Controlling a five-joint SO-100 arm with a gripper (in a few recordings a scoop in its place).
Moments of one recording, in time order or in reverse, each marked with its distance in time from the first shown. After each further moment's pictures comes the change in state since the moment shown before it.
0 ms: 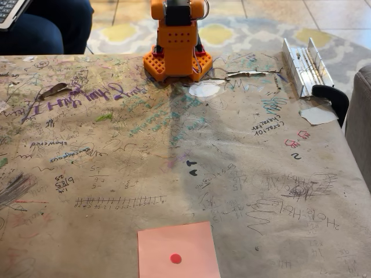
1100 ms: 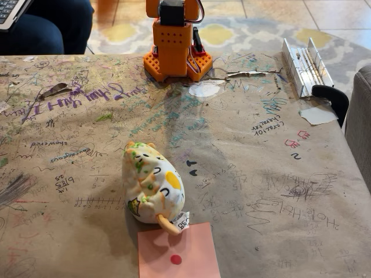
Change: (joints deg) arm 15.1 -78.8 -10.3 -20.5 -19.7
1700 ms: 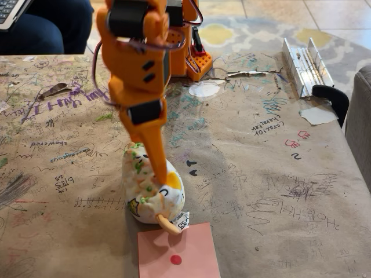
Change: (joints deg) arm 2.4 -27.9 3.5 7.5 -3.4
